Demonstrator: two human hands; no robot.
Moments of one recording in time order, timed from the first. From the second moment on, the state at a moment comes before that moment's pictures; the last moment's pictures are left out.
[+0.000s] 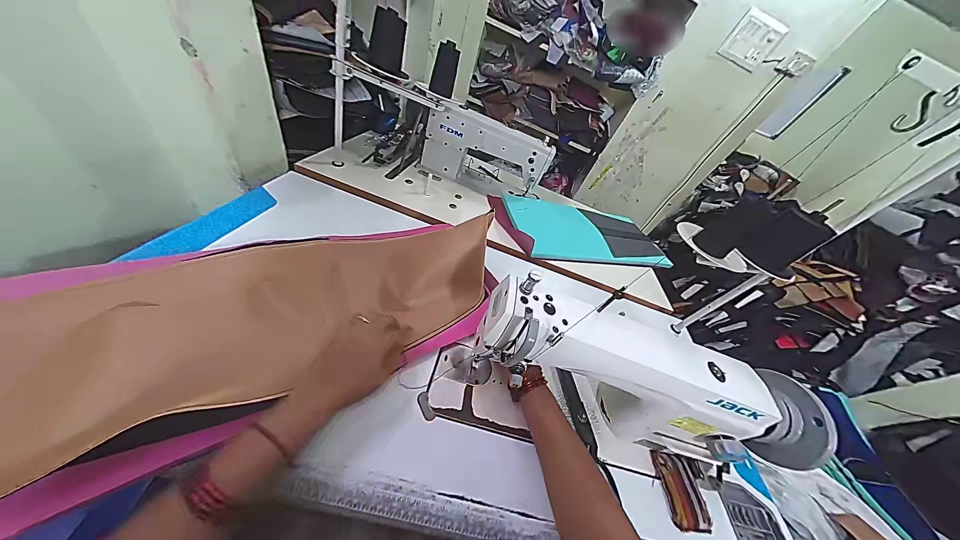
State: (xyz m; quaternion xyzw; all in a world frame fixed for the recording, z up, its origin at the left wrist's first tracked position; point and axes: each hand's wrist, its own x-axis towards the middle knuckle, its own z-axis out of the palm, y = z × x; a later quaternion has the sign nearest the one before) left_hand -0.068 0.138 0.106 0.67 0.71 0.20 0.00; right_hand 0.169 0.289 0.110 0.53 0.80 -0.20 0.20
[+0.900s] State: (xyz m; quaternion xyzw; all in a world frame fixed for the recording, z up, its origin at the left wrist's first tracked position) left_hand -0.081 0.145 0.094 0.68 0.71 0.05 0.17; right_hand 0.187 0.202 0.071 0.44 0.84 -0.05 -0.30
